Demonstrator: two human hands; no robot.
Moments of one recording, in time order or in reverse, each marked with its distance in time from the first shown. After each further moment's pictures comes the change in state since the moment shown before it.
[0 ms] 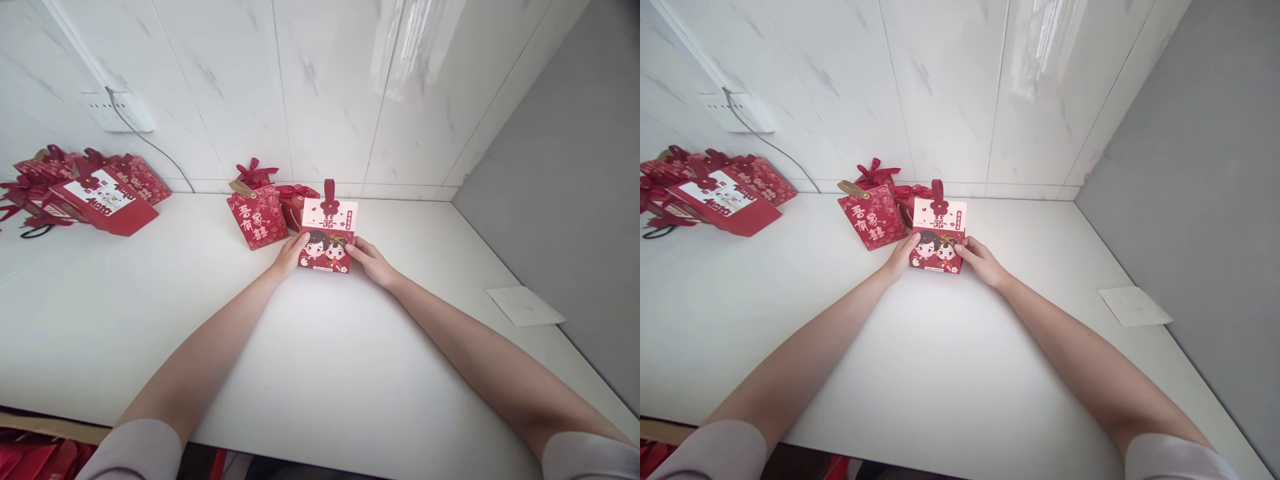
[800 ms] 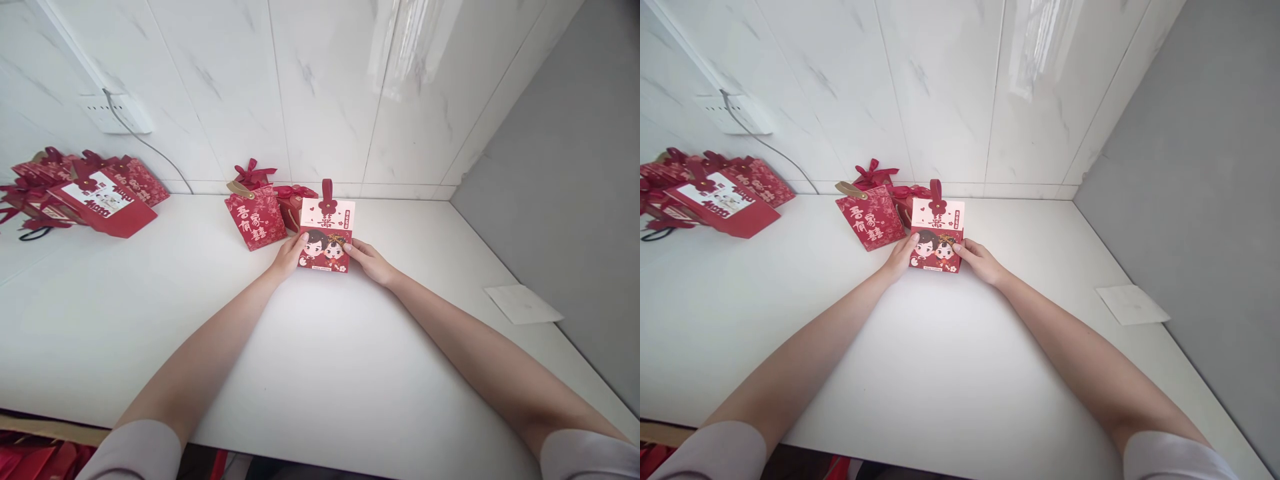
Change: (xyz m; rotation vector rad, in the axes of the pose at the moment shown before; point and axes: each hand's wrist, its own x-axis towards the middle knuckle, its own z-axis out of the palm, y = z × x) left_hand -0.001 0.000 0.001 0.176 0.029 0.036; right_hand 0.002 -0.001 -0.004 -0.062 -0.063 0.047
